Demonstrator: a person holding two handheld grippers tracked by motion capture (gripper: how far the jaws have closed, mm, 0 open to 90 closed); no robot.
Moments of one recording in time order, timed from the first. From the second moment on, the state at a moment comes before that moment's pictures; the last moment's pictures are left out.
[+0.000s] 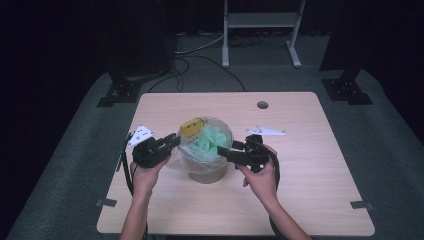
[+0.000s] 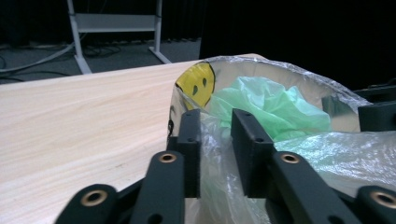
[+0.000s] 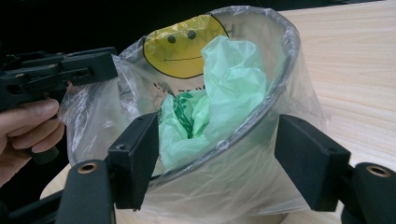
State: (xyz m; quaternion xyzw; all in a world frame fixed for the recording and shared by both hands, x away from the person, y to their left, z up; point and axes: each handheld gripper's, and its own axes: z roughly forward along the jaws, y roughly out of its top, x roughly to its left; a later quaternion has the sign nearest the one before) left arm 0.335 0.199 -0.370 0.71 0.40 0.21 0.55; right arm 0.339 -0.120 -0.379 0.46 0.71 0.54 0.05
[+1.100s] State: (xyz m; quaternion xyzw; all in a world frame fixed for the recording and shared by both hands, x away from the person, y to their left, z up) left arm 0.339 0.204 -0.355 0.68 0.36 0.21 0.60; right arm 0.383 -0.132 -0.369 0.49 0.69 0.53 0.03
